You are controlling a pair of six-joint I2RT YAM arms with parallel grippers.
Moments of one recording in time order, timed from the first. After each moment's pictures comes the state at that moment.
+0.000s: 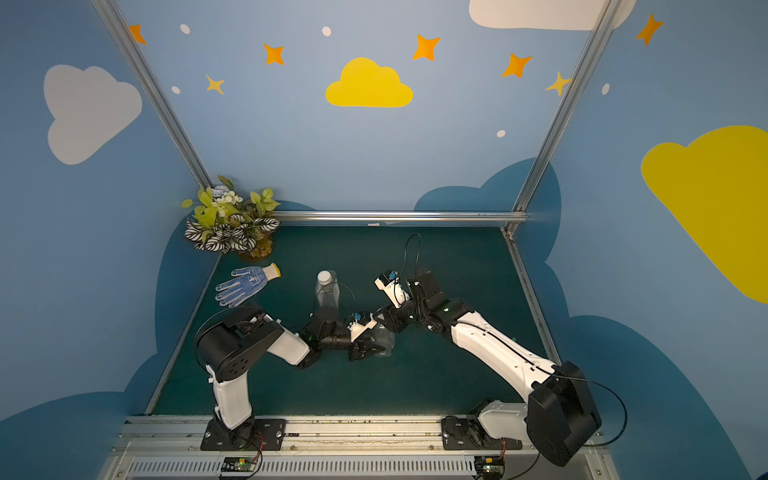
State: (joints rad) left arm -0.71 1.91 0.56 0.94 0.72 0.05; right arm 0.66 1.29 0.91 -0.37 -0.44 0.04
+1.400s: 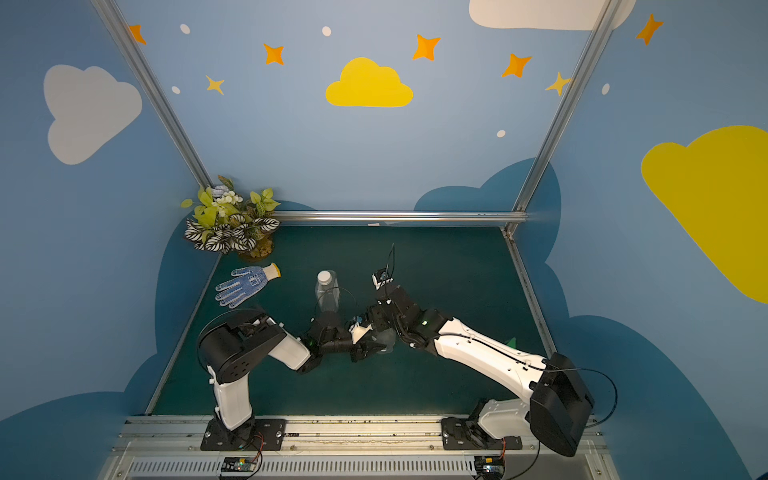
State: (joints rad) left arm -0.75 1.91 0.53 1.00 0.55 0.06; right arm 0.88 1.31 0.95 -0.35 0.19 0.29
